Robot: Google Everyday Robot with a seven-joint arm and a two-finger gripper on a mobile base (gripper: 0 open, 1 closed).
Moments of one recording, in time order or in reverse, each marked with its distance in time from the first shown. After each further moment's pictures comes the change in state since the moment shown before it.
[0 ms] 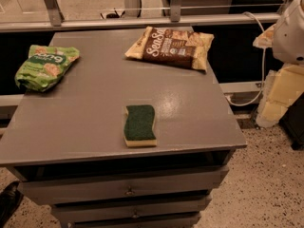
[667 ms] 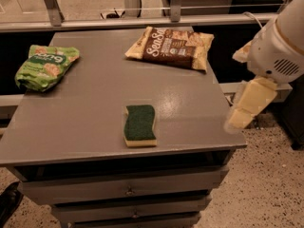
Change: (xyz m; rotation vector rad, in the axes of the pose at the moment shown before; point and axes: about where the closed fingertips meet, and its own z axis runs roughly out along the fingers) arm -0.032 0.012 0.032 -0.045 -0.128 0.083
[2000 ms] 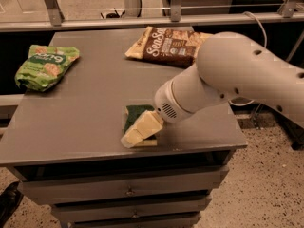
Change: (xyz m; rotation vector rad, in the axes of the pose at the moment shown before) arm -0.133 0.048 0.161 -0.118 -0.324 0.307
